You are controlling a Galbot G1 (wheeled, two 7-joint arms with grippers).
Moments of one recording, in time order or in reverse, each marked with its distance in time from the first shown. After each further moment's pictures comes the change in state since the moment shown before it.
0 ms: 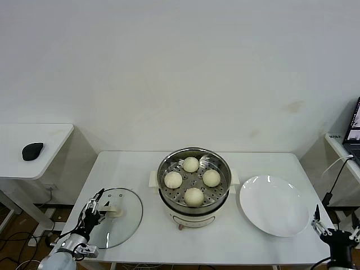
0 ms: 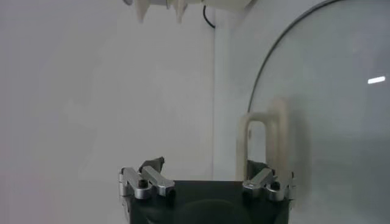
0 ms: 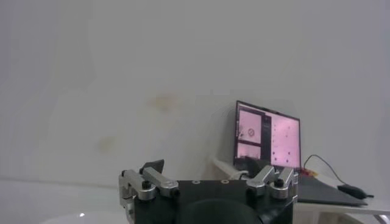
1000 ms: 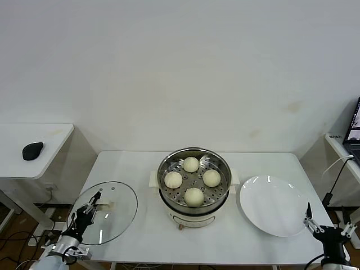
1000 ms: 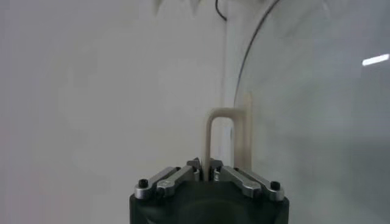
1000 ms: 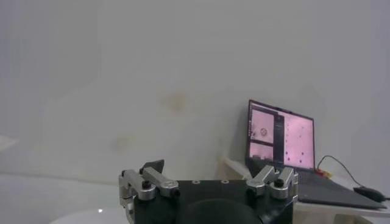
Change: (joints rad) left arm 0.105 0.038 -0.068 -0.168 -0.080 0.045 0.022; right arm -0.002 -0.038 -0.037 0.005 0.001 -0.015 -0.014
